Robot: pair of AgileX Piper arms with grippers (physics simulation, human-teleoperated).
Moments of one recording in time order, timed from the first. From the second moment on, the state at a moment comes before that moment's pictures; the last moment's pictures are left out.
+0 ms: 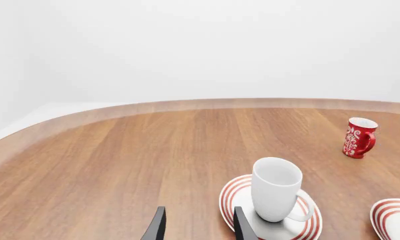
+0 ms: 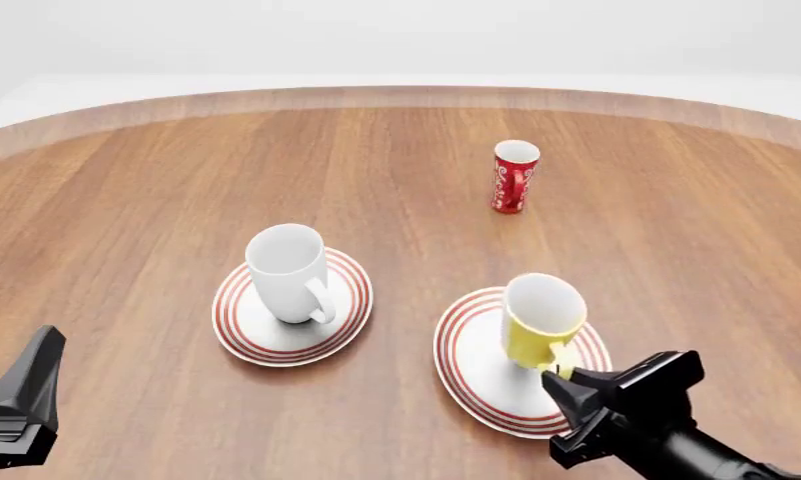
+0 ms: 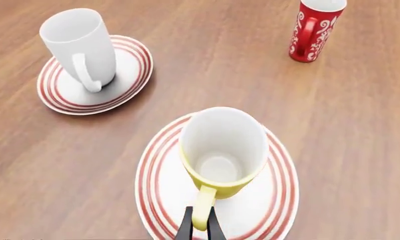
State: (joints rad) left arm 0.00 0.00 0.00 0.00 0.00; right arm 0.51 1.44 0.00 -0.93 0.05
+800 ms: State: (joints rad) left arm 0.00 0.00 0.00 0.00 0.00; right arm 0.50 1.61 0.00 -1.04 0.05
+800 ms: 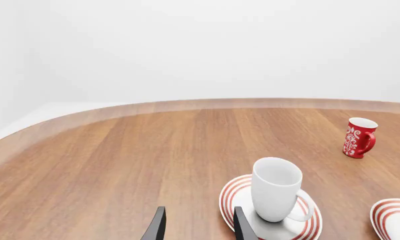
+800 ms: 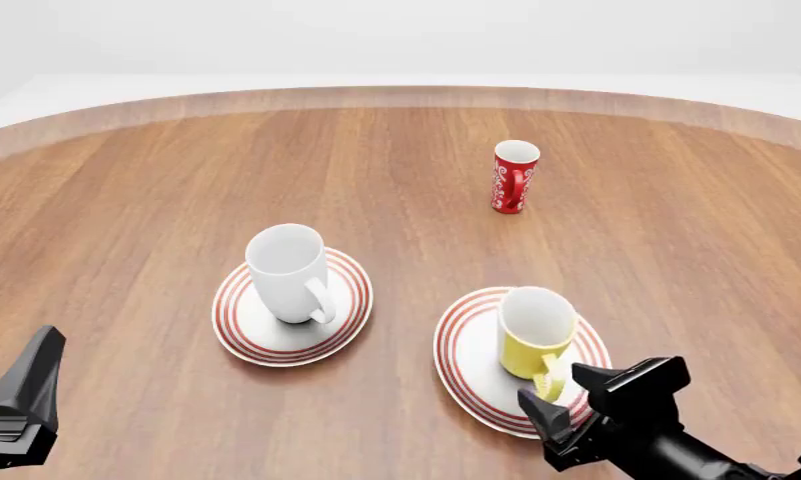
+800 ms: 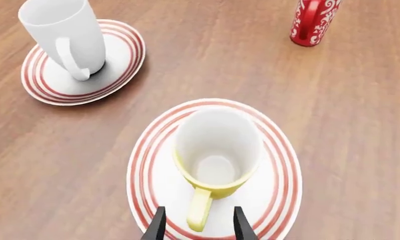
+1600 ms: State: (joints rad) left arm 0.00 0.00 0.00 0.00 0.00; right arm 0.46 1.21 0.00 -0.70 0.05
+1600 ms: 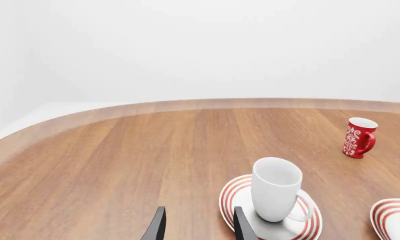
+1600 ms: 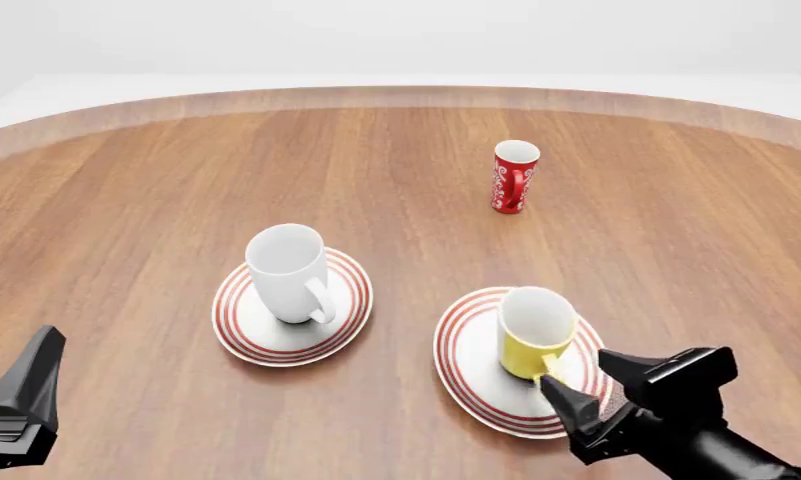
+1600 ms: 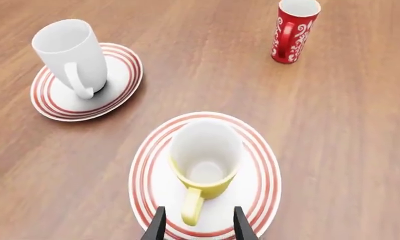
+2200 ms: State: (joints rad) left arm 0.00 0.00 0.00 0.00 0.00; right arm 0.32 0.59 0.00 -0.18 0.00
